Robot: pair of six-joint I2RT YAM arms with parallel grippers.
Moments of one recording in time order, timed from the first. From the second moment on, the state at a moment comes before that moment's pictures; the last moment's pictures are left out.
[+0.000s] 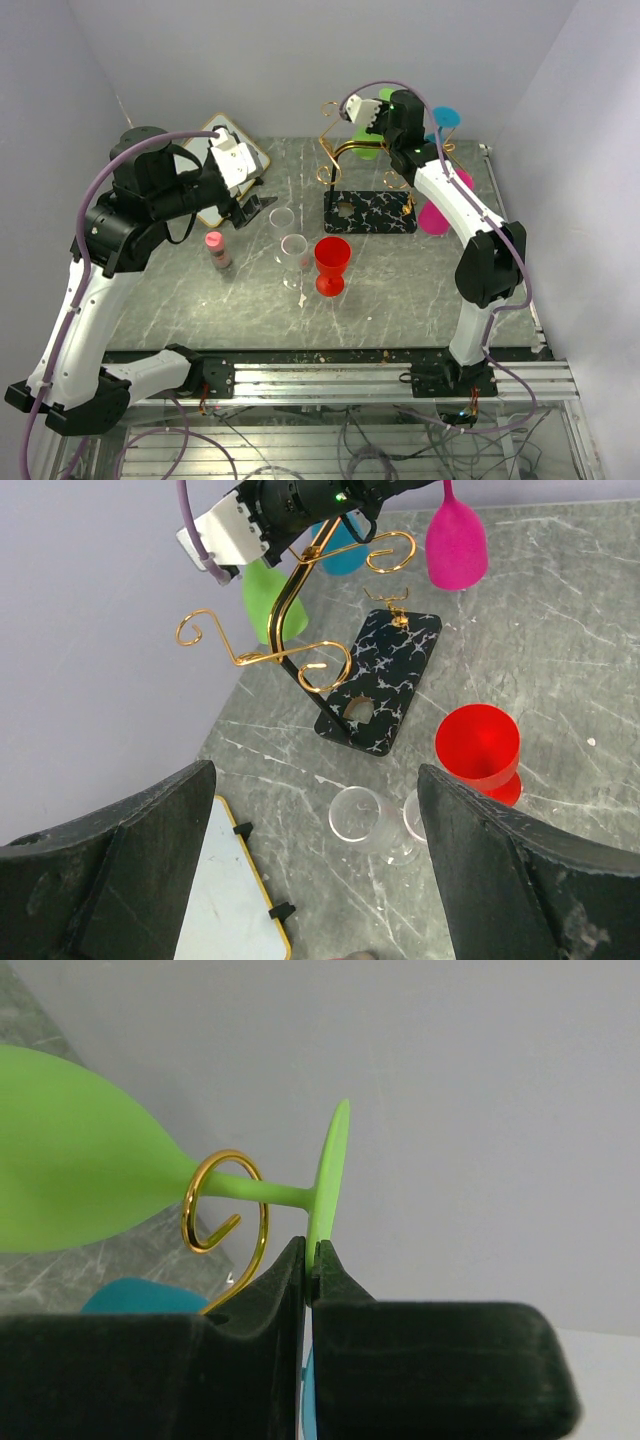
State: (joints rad) left arm -0.45 1.11 1.67 -0.77 0.53 0.56; right arm 0.38 1.90 1.77 -0.07 0.28 -1.23
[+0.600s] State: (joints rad) left arm -0.45 1.10 1.67 -0.78 0.53 0.56; right arm 0.39 1.90 1.74 -0.11 0.26 -1.23
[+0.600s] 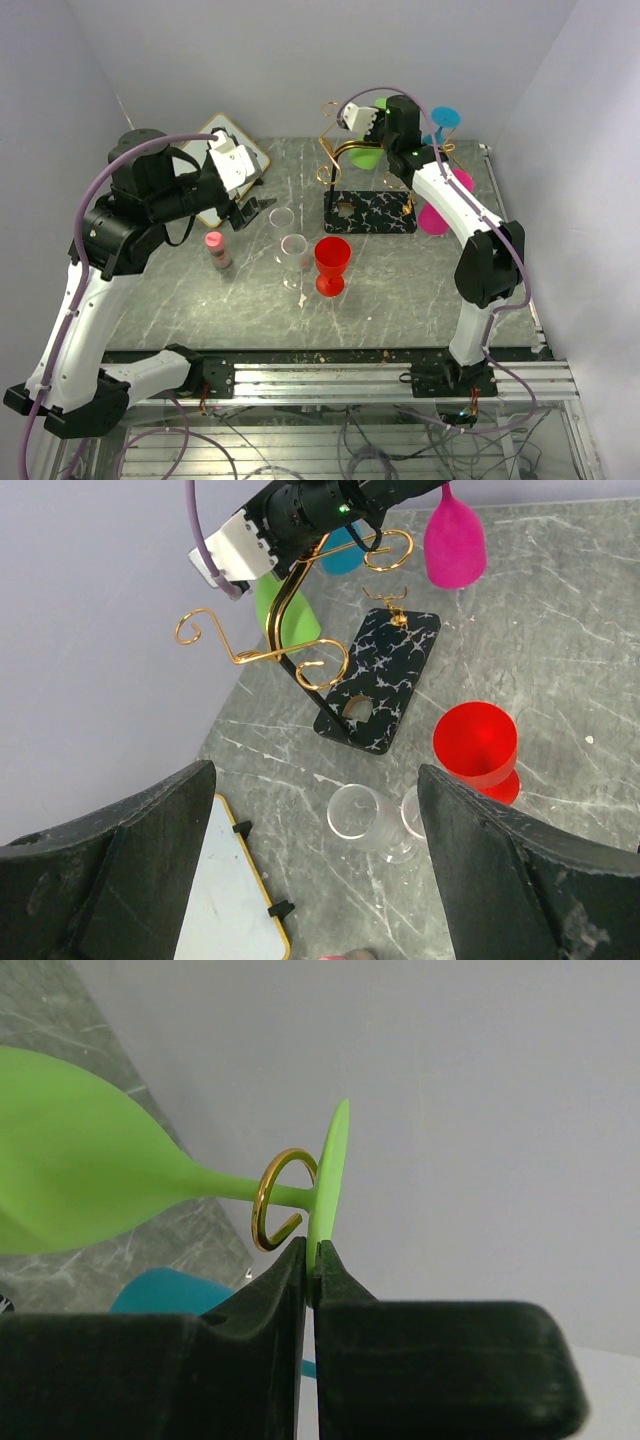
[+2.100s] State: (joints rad) left arm -0.45 1.05 1.63 -0.80 0.53 0.58; right arm 0.45 1.85 1.69 -0.12 0.30 -1.23
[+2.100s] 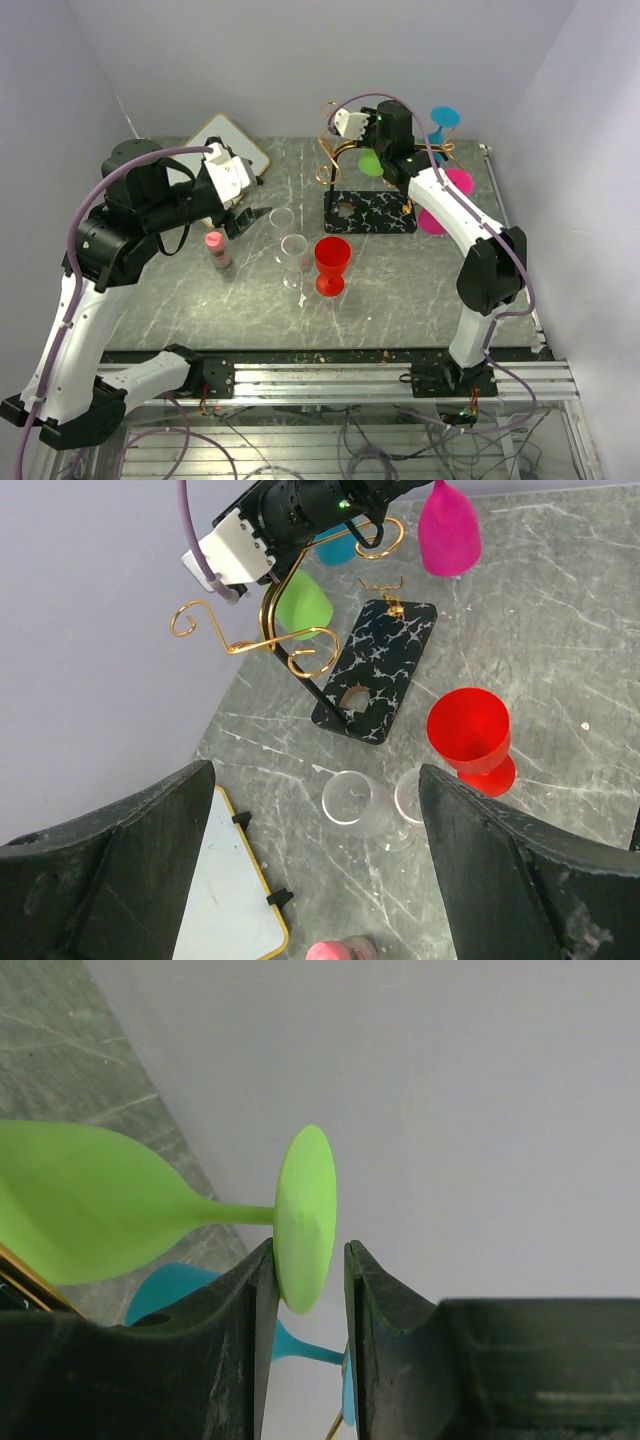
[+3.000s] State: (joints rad) left arm -0.45 1.05 1.62 -0.80 0.53 0.58; right arm 0.49 1.85 1.75 -0.16 0.30 -1.13
